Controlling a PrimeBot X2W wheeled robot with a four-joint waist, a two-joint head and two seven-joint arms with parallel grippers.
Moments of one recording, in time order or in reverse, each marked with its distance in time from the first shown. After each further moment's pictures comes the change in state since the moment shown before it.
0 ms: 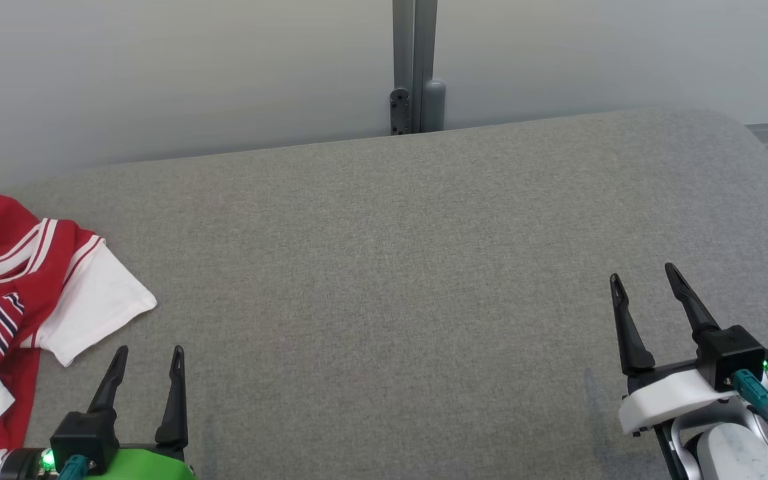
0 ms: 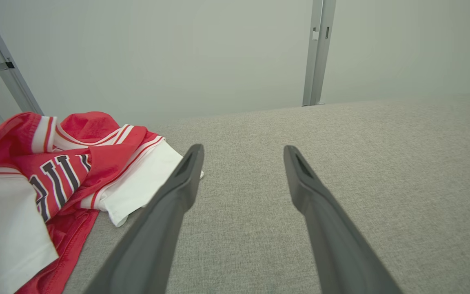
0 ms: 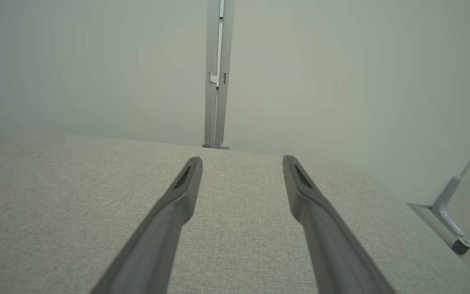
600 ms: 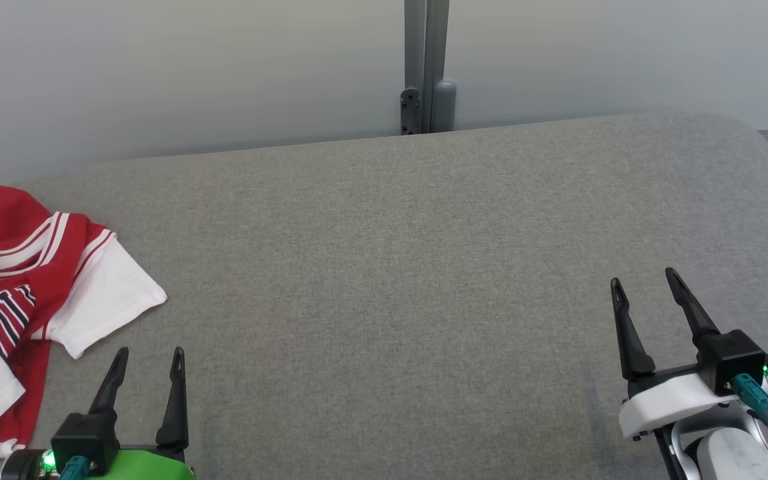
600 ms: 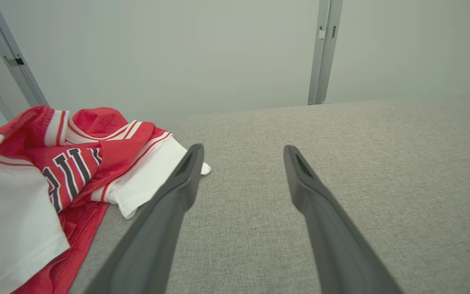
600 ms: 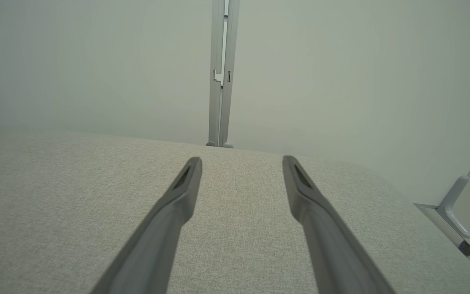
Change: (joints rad) left arm 0.002 -0.001 0.001 0.002 0.000 0.000 -0.002; right arm 0.009 0.003 -0.003 0.000 0.000 0.000 0.000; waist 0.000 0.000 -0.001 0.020
